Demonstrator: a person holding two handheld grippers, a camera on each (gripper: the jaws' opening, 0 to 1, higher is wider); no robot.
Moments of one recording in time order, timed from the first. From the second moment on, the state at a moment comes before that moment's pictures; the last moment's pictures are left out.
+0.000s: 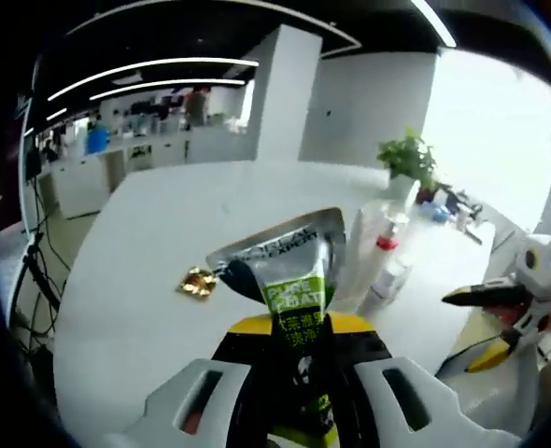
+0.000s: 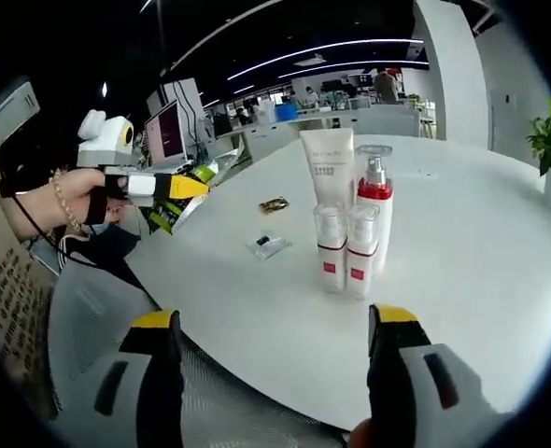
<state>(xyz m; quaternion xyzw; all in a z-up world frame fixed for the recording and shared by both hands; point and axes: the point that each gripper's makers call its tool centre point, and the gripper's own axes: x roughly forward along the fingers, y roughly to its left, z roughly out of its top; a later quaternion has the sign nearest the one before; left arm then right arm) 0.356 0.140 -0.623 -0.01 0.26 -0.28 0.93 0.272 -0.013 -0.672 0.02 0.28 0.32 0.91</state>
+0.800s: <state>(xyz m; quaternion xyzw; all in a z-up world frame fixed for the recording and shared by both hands) 0.302 0.089 -0.578 0.00 0.18 -0.41 0.89 0.296 0.051 -0.552 0.27 0.14 0.37 0.88</state>
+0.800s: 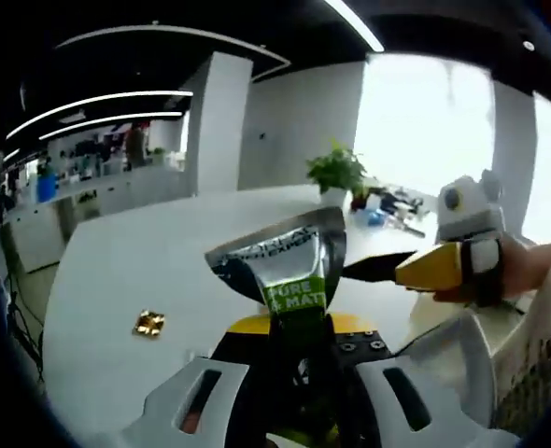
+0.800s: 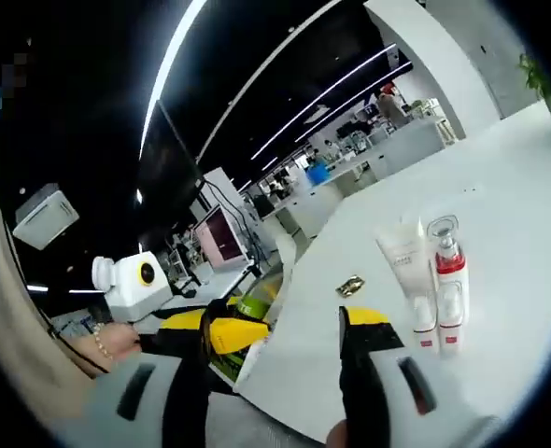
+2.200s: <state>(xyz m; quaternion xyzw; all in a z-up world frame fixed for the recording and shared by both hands) 0.279 0.074 -0.574 -0.04 0.24 -0.53 0.82 0.288 0.018 -0.523 0.45 0.13 0.40 0.78</state>
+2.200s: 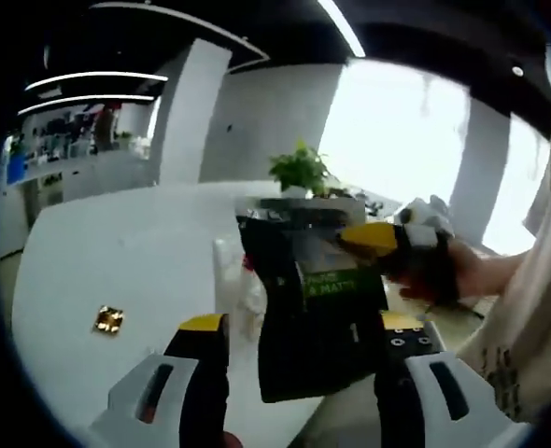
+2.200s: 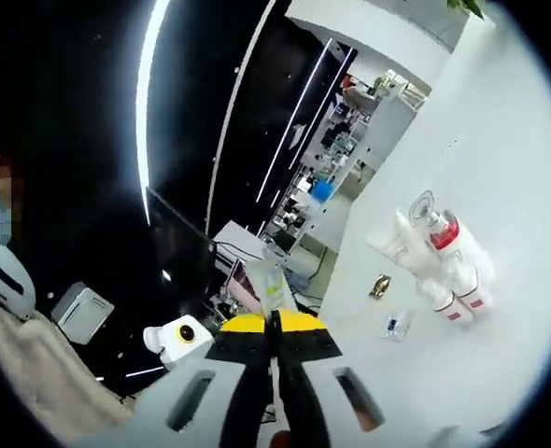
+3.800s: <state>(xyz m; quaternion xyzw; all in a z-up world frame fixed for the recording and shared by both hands) 0.275 0.060 -0.509 -0.34 0.18 -0.58 0.72 0.269 0.046 -0.530 0.47 0.13 0.47 0.73</state>
